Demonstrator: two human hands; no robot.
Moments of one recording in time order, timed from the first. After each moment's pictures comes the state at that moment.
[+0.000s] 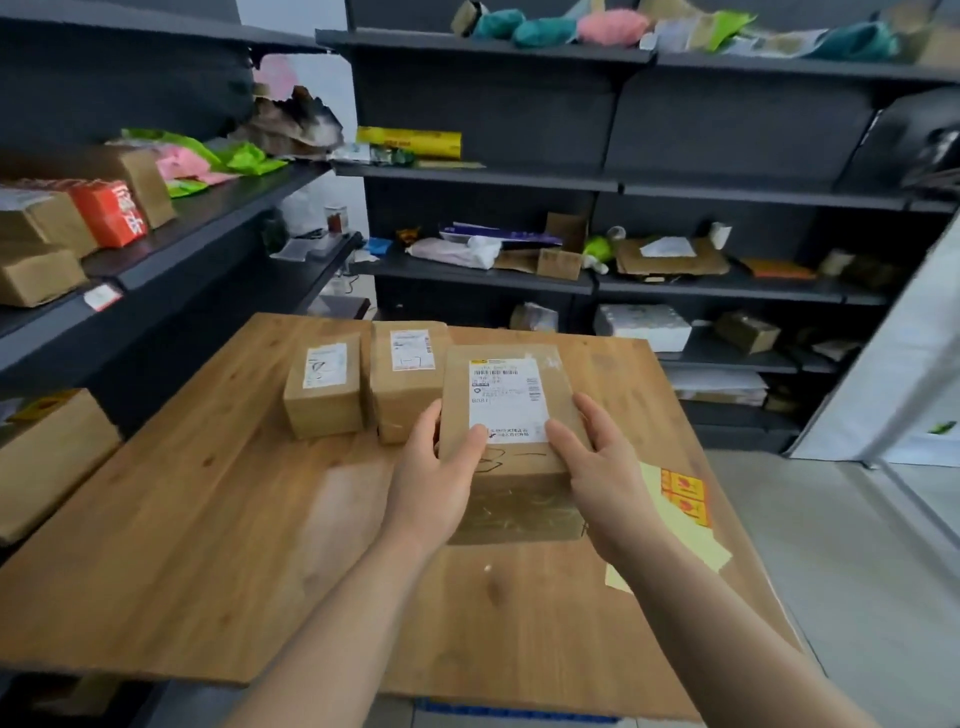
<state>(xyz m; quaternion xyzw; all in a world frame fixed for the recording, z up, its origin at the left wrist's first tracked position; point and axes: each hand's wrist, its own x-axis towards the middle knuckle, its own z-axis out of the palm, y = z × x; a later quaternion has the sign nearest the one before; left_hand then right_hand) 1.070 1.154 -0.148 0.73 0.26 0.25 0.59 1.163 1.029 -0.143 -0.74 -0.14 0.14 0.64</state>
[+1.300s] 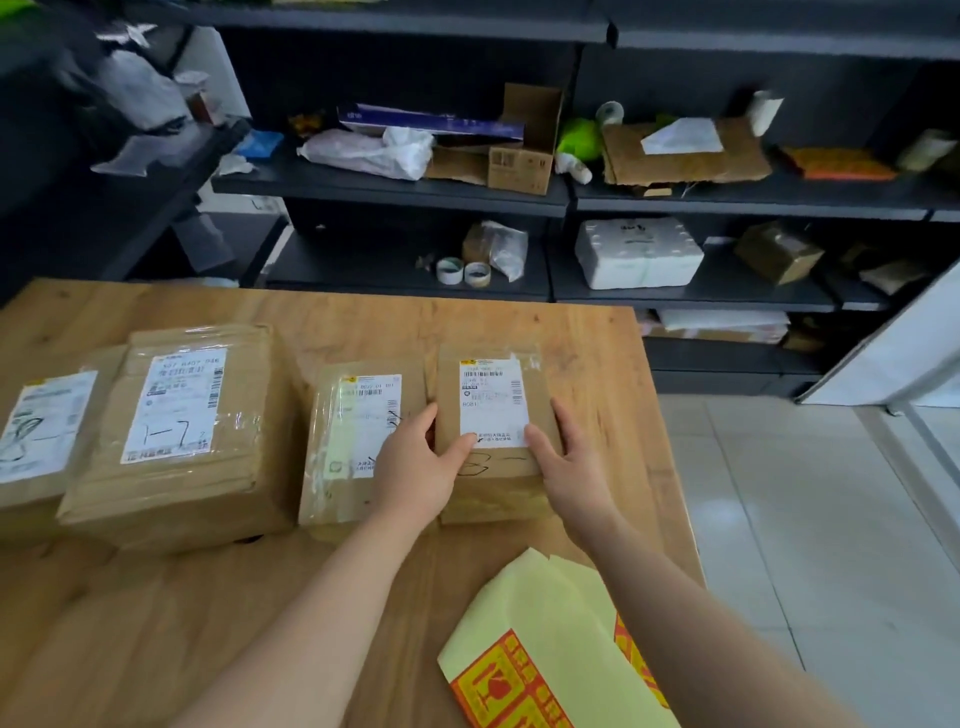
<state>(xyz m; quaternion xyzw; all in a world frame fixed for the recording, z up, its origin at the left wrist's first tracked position) 1.453 1.206 -0.294 0.82 0.37 0.09 0.42 1.540 1.064 -0.300 -0.77 -0.08 0.23 0.59</state>
